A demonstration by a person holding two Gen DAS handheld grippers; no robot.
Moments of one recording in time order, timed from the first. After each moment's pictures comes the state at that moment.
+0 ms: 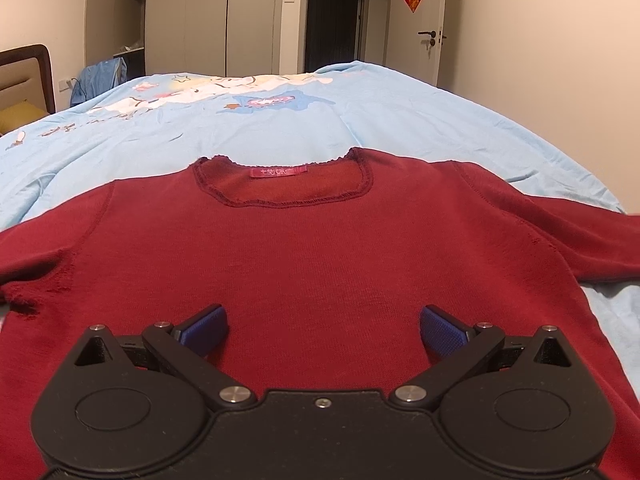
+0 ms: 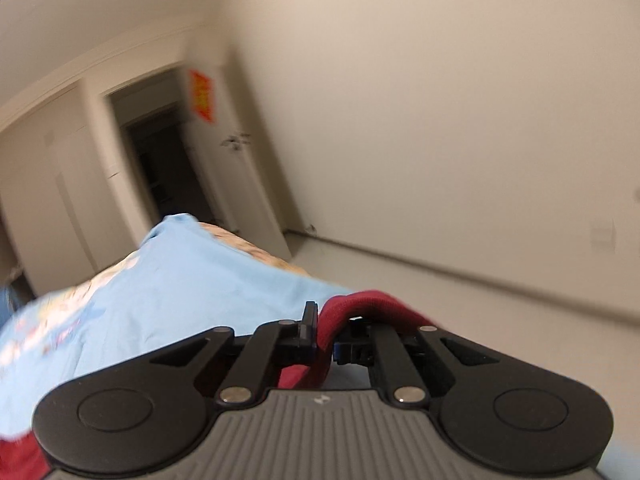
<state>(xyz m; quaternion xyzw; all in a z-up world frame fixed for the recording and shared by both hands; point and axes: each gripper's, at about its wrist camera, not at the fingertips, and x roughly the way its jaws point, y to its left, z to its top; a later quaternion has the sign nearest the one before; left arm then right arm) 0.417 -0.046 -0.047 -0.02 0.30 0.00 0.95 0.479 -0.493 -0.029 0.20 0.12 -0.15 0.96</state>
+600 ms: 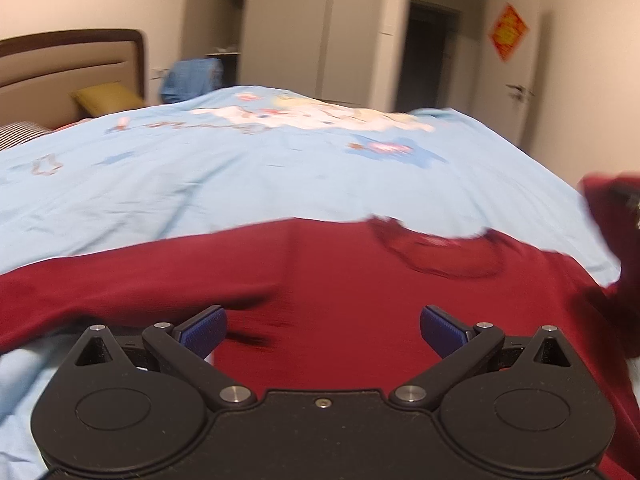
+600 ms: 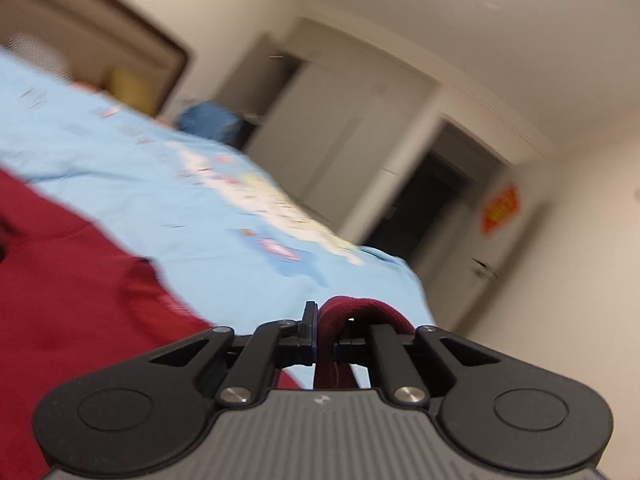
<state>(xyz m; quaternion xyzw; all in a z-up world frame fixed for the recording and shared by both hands) 0.358 0.078 0.009 -0.09 0.26 0.12 0.95 0.461 -0.161 0.025 -0.32 0.04 0.14 0.94</state>
